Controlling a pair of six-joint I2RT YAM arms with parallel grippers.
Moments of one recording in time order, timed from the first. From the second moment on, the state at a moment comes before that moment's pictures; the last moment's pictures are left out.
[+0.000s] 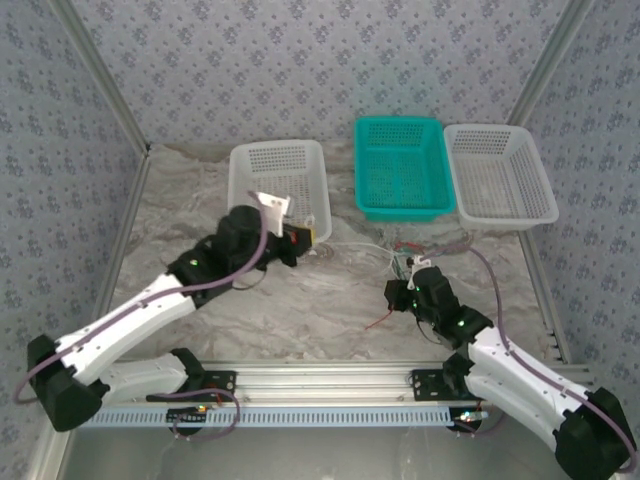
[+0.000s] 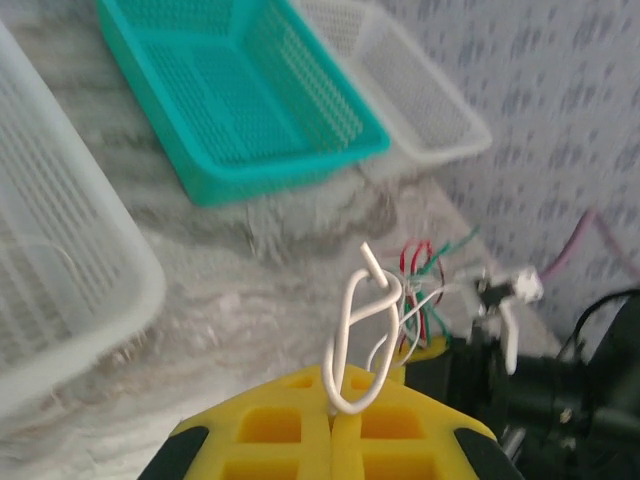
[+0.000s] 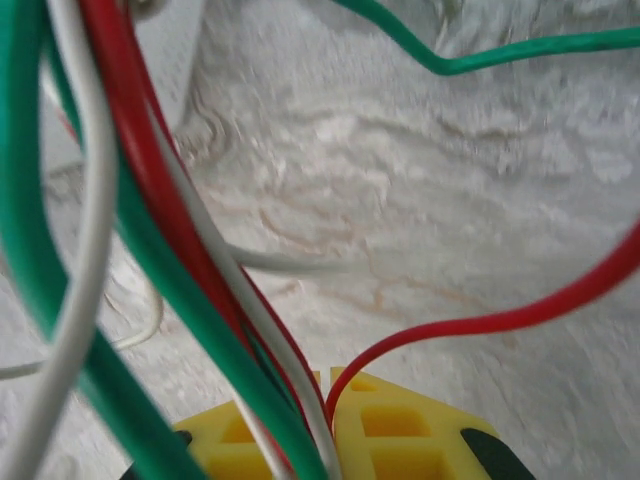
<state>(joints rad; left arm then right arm) -0.87 1.10 0.95 -0.26 0.08 -0.54 0.61 0.73 0.29 -0.22 0.01 0.62</state>
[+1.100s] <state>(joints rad) -0.99 1.41 0.94 0.01 0.23 -0.51 0.68 0.89 0.53 -0.31 -0.11 0.44</state>
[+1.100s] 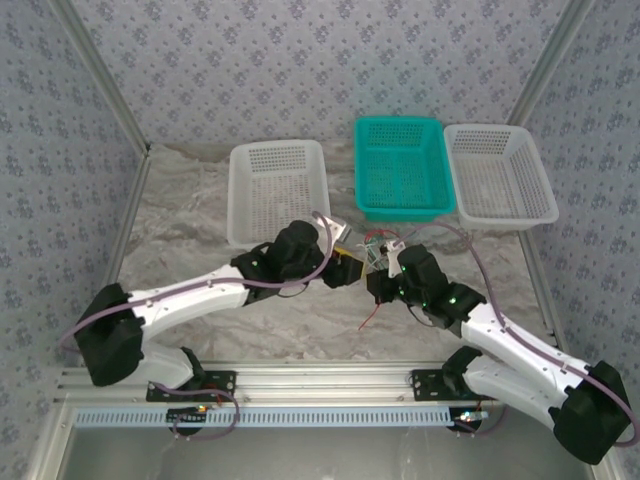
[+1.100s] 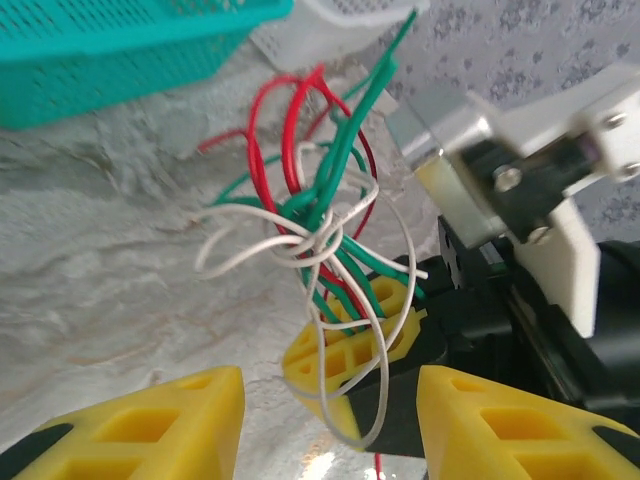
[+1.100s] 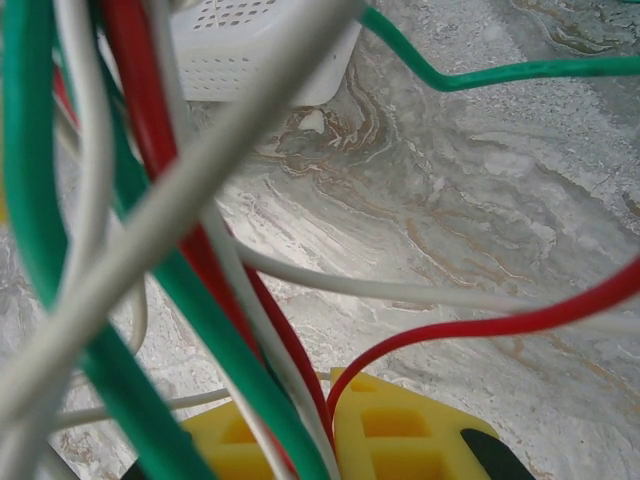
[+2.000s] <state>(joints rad) -0.99 1.23 0.98 -0.02 0.25 -0.57 0.35 0.96 0.51 -0.39 -0.05 0.64</state>
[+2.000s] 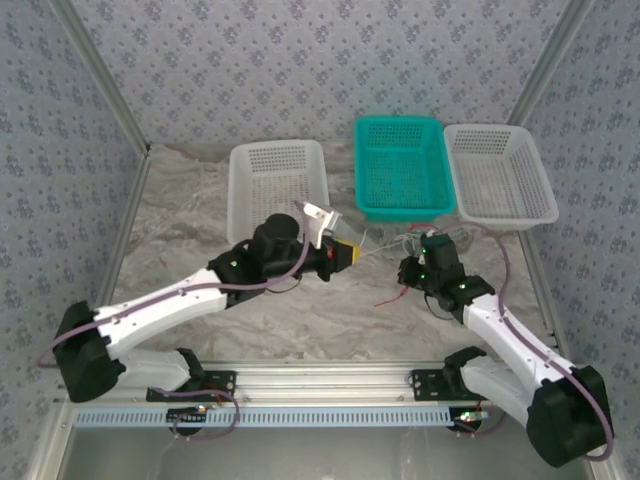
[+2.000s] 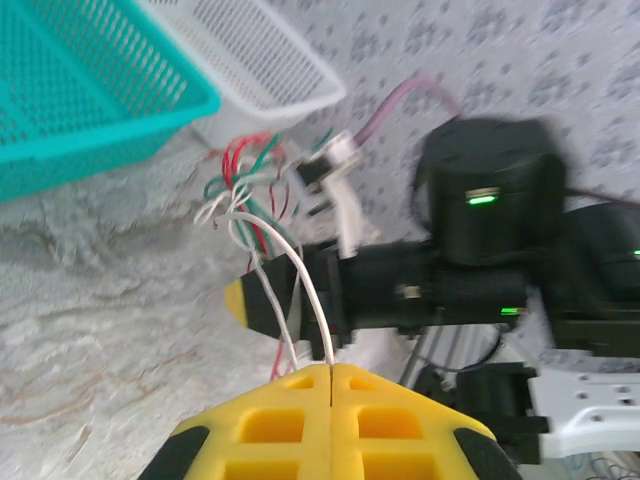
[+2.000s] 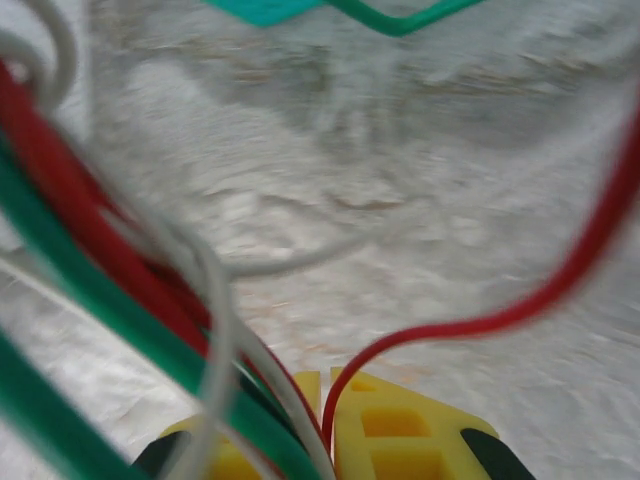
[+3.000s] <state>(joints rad) -0.84 0.48 1.18 -0.69 -0.44 -0.39 0.17 1.07 0.45 -0.40 -0.21 0.78</state>
